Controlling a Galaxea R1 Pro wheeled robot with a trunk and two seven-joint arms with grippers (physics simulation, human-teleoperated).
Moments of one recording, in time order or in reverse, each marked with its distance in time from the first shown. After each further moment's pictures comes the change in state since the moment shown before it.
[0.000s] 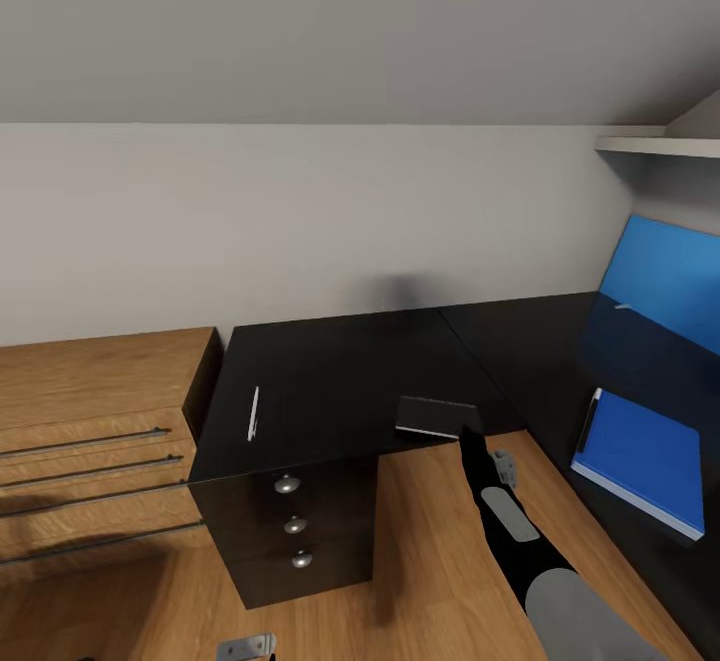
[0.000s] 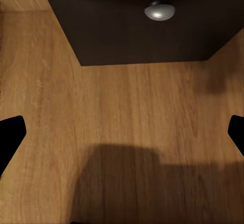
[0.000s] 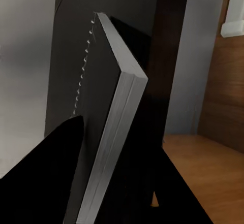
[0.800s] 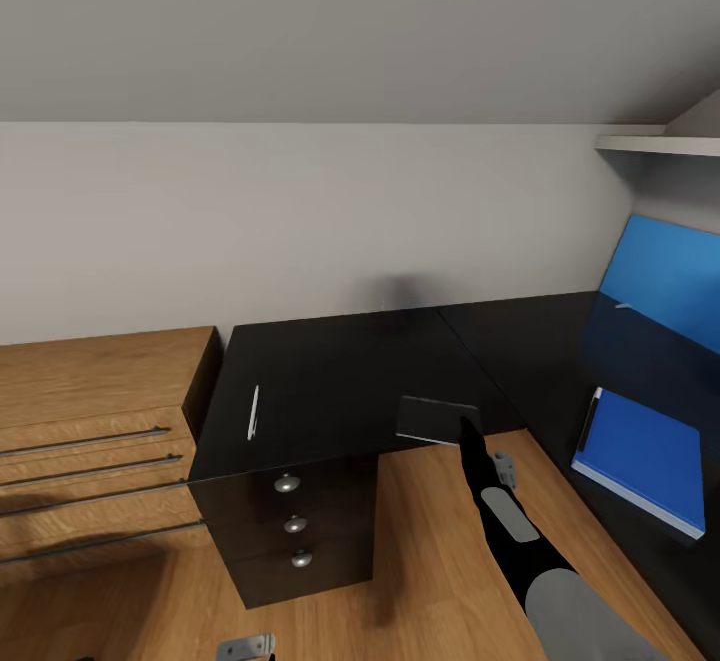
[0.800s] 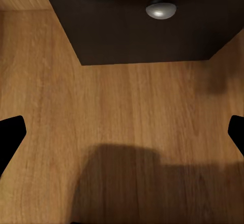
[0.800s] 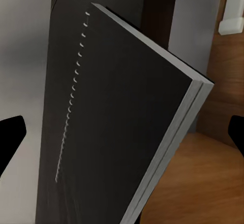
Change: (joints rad) left arm 0.000 0.001 0.000 0.000 0.001 0.001 0.001; right arm 0.000 0.000 0.001 0.003 -0.004 0.006 -0.002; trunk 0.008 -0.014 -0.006
